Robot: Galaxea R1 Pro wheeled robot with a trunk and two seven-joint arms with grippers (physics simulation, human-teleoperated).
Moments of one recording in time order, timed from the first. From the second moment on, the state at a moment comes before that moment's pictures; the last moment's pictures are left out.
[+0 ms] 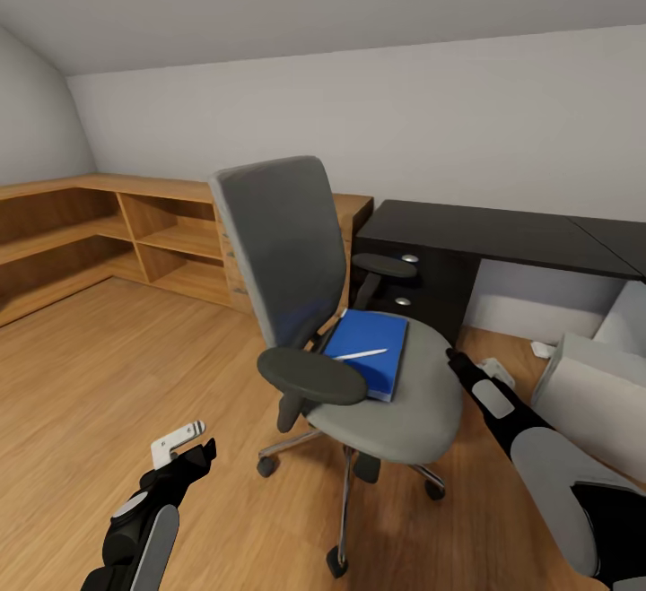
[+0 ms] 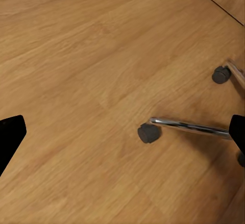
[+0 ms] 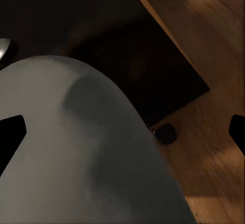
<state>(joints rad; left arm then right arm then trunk) -0.12 -0.11 0.07 -1.56 0.34 0.54 0.41 -0.94 -0.14 -0.08 -0.31 -0.87 0.00 -0.07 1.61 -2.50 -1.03</state>
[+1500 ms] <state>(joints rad) -0.12 -0.10 0.08 -1.56 0.34 0.54 0.40 -0.94 -0.16 -0.11 -0.33 -0.91 0.17 -0.06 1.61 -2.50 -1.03</state>
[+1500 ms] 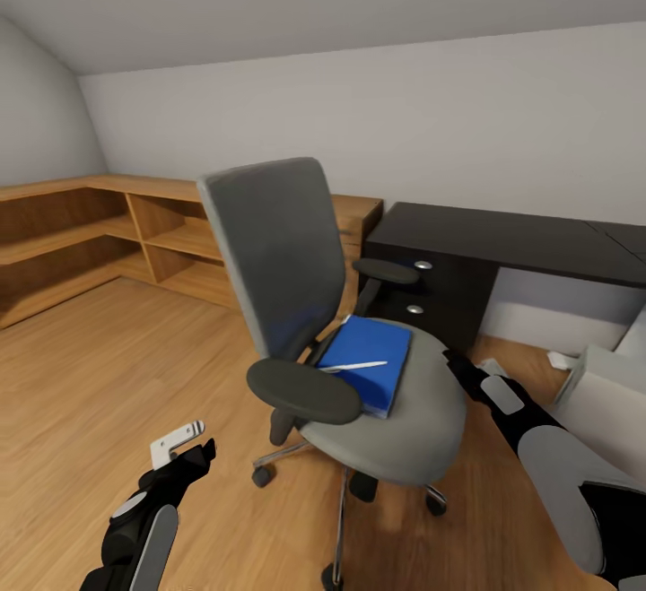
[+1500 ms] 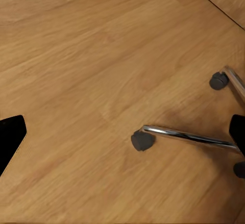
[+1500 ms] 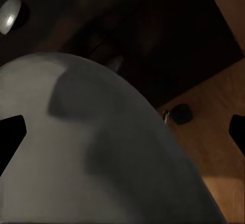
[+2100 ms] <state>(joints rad) -0.12 -0.10 0.08 -1.56 0.34 0.54 0.40 -0.94 -0.18 -0.11 -0.34 -0.90 0.17 -0.06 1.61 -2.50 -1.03</state>
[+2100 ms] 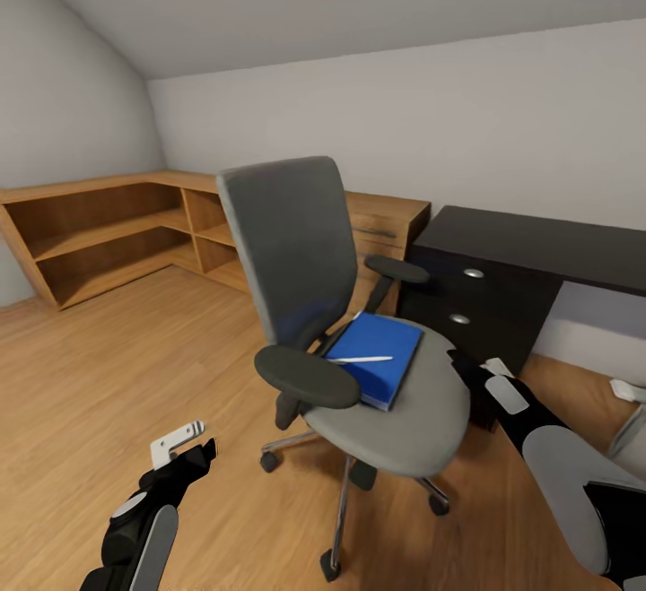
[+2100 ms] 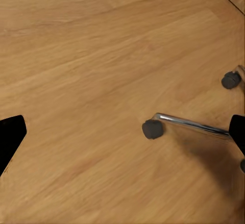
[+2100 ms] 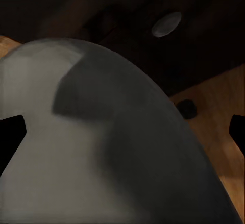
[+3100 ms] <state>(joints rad) -0.12 -0.10 0.07 -1.56 0.34 0.54 0.40 -0.94 -0.16 -0.10 -0.33 -0.91 0.16 -0.06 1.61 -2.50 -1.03</state>
